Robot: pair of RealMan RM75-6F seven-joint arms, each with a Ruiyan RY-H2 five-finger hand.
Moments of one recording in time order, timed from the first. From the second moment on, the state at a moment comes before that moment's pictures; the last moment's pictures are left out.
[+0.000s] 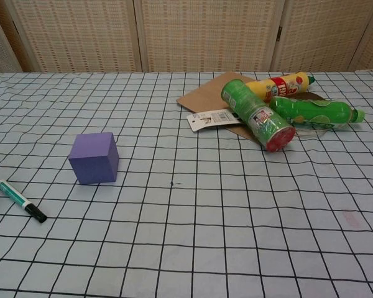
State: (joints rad) left arm -0.22 -1.18 0.12 -1.57 1.61 1.42 0.16; right arm -0.02 -1.07 -0.04 -1.66 -1.65 1.54 -0.08
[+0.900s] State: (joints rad) left arm -0.35 -1.41 0.12 -1.10 1.81 1.31 0.22; right arm 0.01 -1.10 -0.03 -1.67 -1.60 1.48 -0.15
